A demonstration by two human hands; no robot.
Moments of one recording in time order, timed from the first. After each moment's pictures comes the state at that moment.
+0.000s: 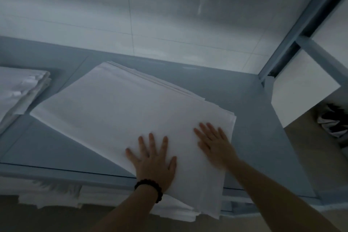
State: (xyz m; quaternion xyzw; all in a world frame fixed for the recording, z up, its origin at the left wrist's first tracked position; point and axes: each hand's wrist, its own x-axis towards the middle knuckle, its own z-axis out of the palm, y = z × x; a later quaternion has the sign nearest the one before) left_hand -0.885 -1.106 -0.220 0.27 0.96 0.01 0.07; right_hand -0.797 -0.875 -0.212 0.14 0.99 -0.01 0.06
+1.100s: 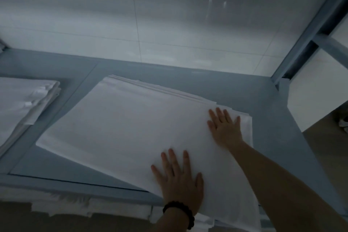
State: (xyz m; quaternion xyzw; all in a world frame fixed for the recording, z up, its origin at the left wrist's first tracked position) left_hand -0.842 -1.075 -0.196 0.28 0.94 0.13 0.13; right_hand -0.877 -0.839 -0.203 0.33 0.94 -0.04 0.05
